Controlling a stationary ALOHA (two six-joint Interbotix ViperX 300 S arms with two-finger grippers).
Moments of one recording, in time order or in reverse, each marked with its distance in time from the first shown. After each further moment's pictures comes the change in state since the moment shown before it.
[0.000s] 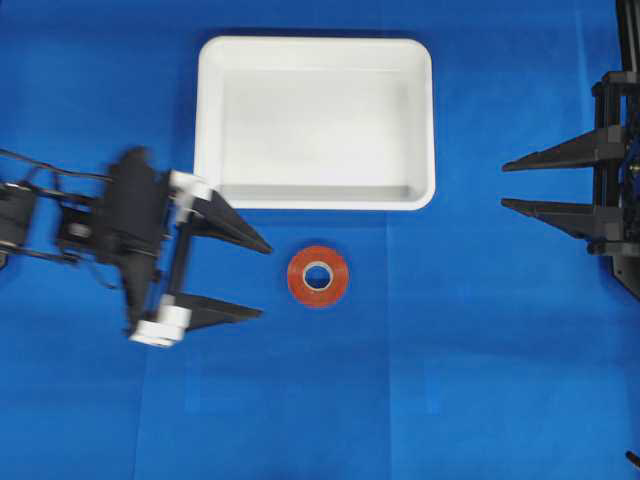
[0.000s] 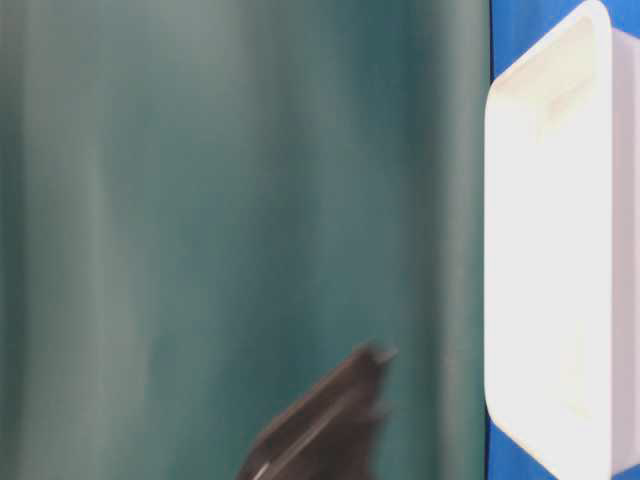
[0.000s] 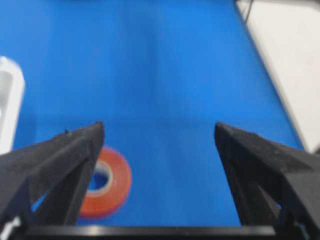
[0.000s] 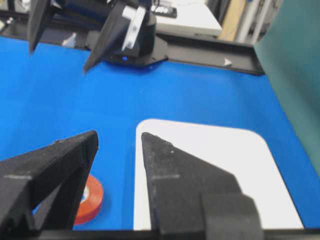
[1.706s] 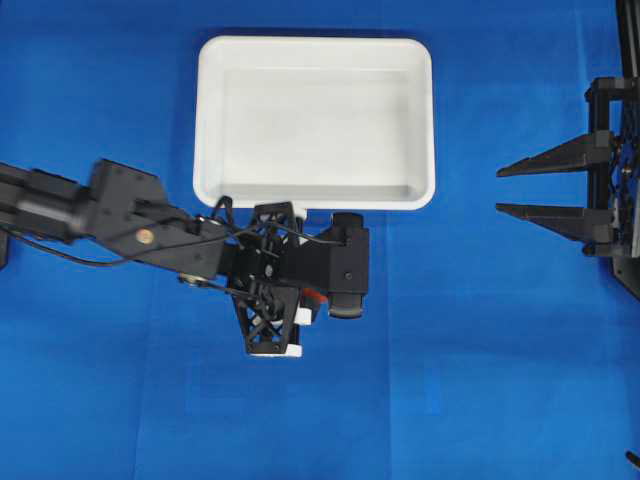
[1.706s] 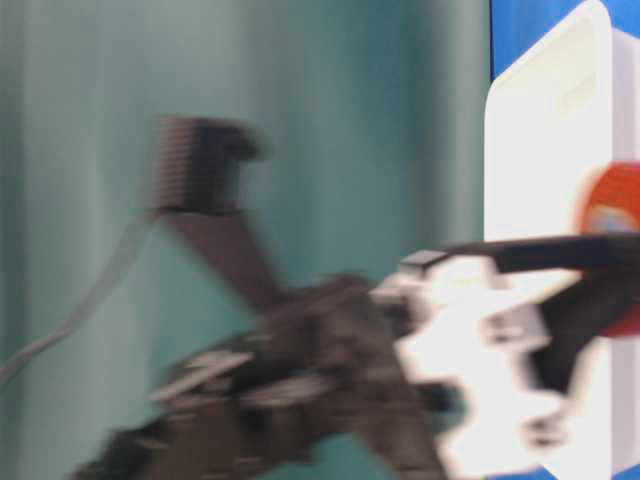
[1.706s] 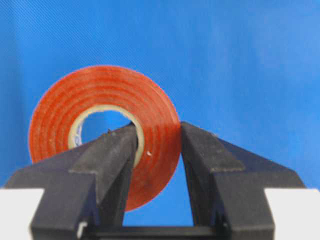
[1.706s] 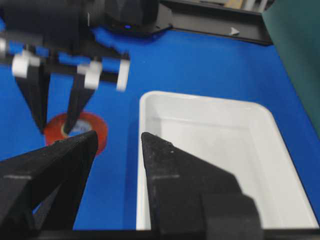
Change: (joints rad) left arm 0.014 0.393 -0.529 0.075 0.787 0.008; right arm -0.002 0.017 0.000 0.000 0.063 0.002
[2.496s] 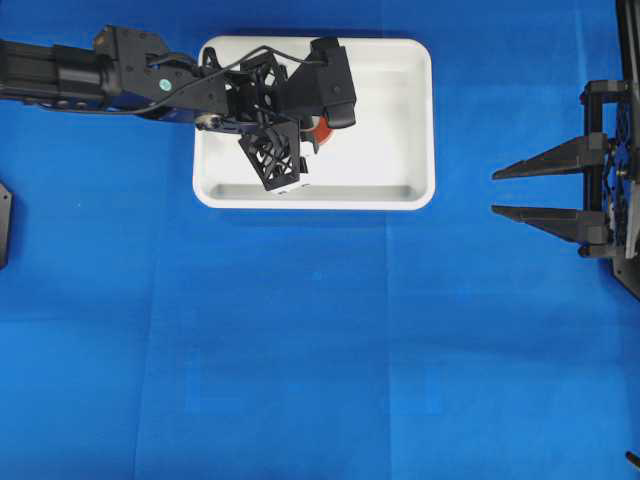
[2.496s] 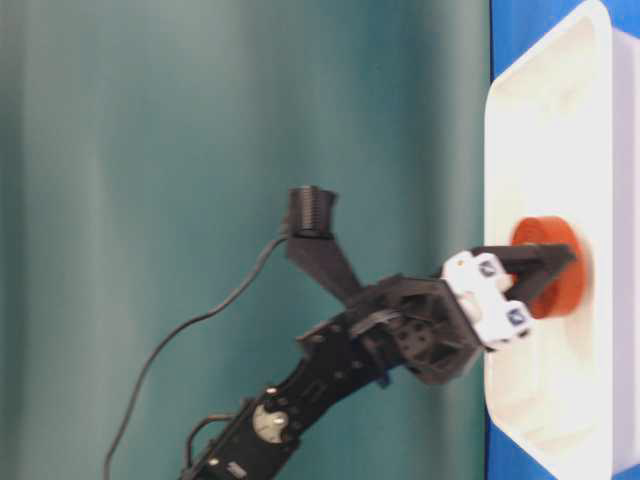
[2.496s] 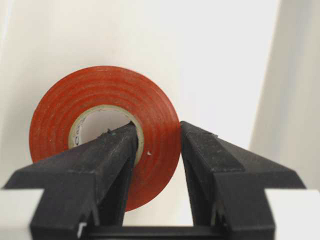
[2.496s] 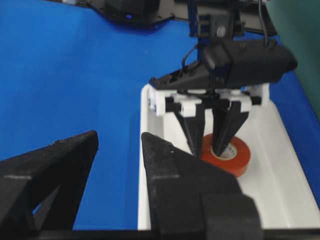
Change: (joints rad) left arm 0.408 0.107 0.083 0.037 -0.204 0.135; right arm 0.000 0.018 0.000 0.000 0.011 0.003
